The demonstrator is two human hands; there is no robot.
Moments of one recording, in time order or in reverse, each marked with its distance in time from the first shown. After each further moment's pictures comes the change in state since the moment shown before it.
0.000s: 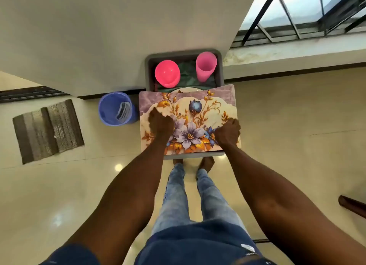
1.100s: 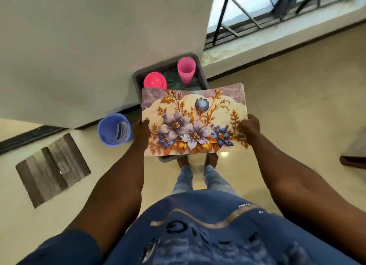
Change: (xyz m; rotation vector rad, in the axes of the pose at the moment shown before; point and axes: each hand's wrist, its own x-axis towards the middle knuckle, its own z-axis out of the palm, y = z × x) left_hand 0.005 -0.027 -0.085 -0.445 -0.124 -0.016; right_hand -0.045 0.061 -0.079 0.681 0.076 0.313
